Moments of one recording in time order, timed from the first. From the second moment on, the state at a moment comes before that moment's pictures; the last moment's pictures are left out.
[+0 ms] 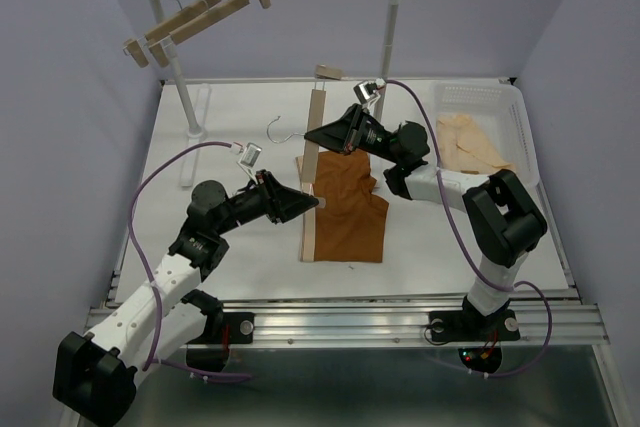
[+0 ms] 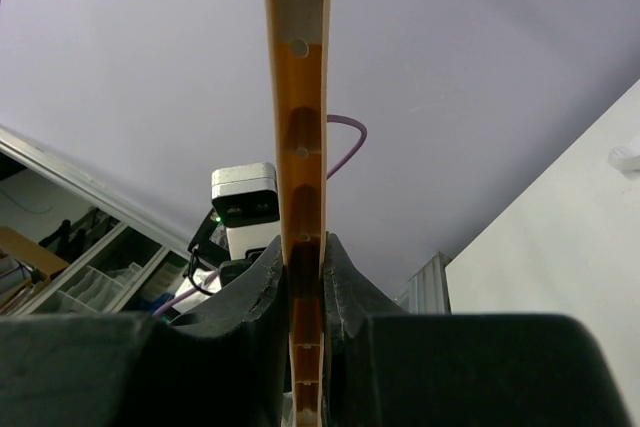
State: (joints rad) left arm -0.48 0.80 0.47 0.35 0.63 -0.87; right arm 0.56 1.80 1.06 1.26 -0.69 1.42
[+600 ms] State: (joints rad) left arm -0.48 0.80 0.47 0.33 0.61 -0.87; right arm 0.56 1.80 1.07 1.22 -0.70 1.40
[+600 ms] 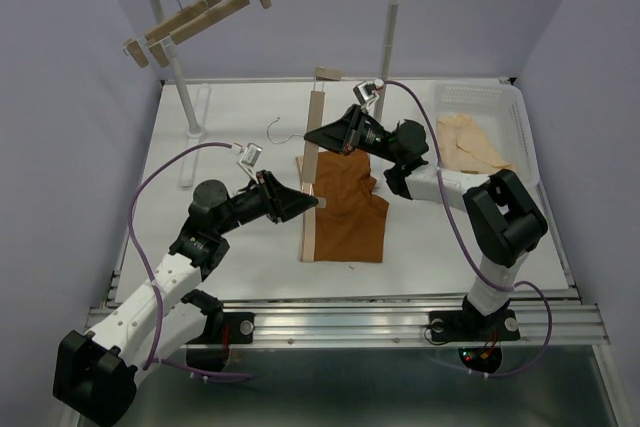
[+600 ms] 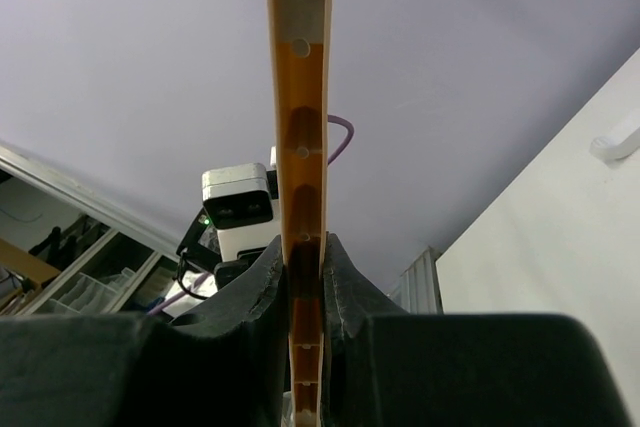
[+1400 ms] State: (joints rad) left arm -0.47 0.81 0.48 0.24 0.40 -0.99; right arm 0.56 1.66 1.04 0.75 -0.68 1.03
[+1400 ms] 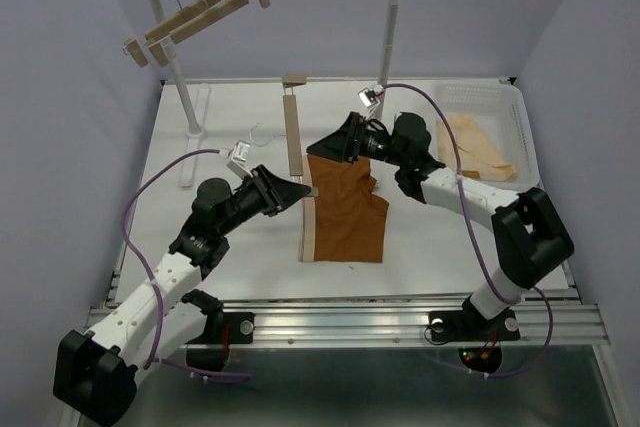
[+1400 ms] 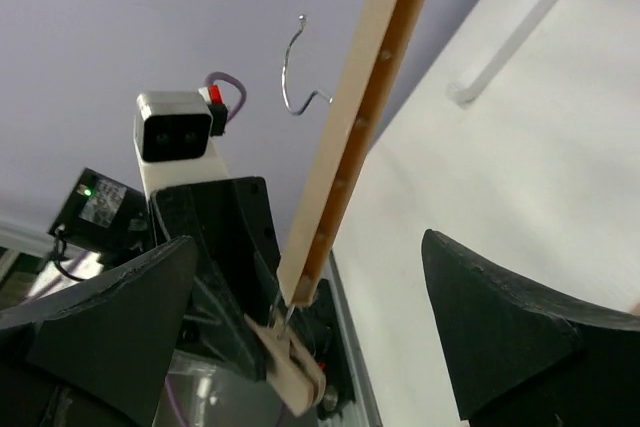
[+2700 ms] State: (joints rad) left arm -0.23 0.83 0.34 0.05 0.18 -0.90; right arm 1.18 1.66 0.89 -0.03 0.18 -0.16
